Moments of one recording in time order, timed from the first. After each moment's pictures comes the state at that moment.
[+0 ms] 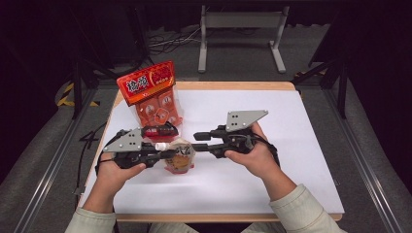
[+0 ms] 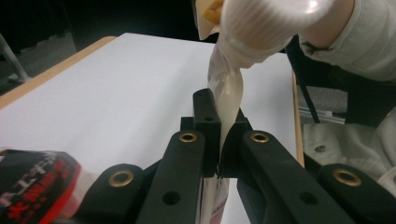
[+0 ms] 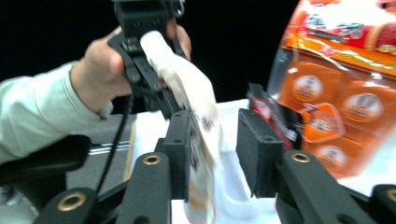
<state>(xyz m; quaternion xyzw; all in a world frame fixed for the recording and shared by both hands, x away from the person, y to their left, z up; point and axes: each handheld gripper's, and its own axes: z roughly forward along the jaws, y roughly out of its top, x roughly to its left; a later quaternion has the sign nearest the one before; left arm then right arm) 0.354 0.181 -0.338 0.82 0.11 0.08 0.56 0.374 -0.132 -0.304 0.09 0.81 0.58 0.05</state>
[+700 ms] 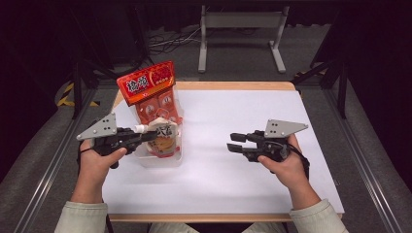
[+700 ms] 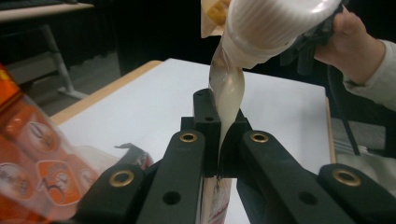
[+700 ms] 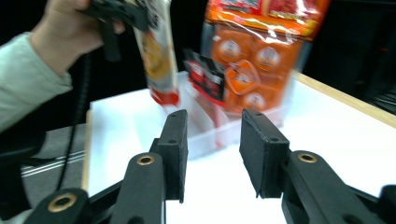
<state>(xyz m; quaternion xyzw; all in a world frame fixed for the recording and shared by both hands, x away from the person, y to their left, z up) 0.370 0.224 -0.321 0.77 0.16 0.12 0.60 0.362 -0.218 -0.331 0.18 0.79 0.58 0.11</state>
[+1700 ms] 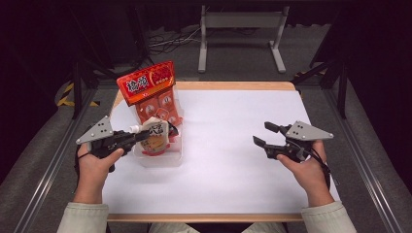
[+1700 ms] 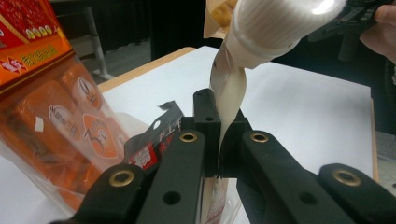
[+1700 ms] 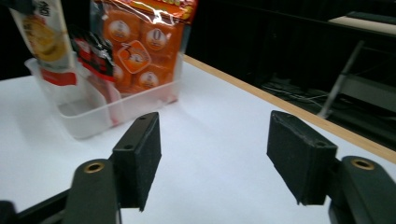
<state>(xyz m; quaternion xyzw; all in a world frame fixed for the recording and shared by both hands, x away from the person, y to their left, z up) 0.372 0.237 -0.348 0.77 0.23 0.15 0.58 0.358 -0.271 -0.344 0.28 0.76 0.52 0.27</state>
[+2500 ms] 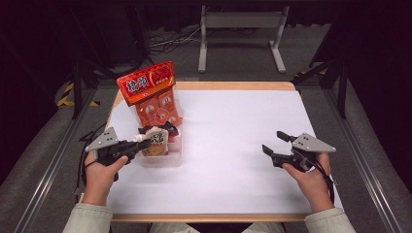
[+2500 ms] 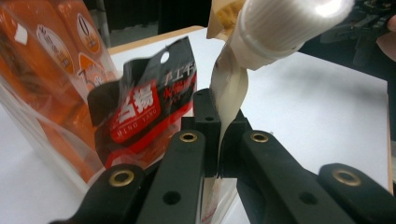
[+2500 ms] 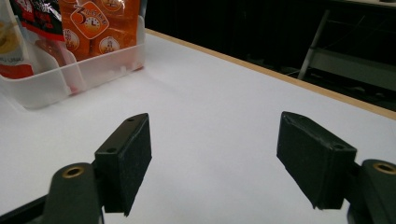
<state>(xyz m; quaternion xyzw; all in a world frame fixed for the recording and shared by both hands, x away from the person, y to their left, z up) 0.372 0.239 -0.389 0.76 0.27 0.13 0.57 0.354 -0.300 -0.390 0.34 0.74 0.50 0.29</state>
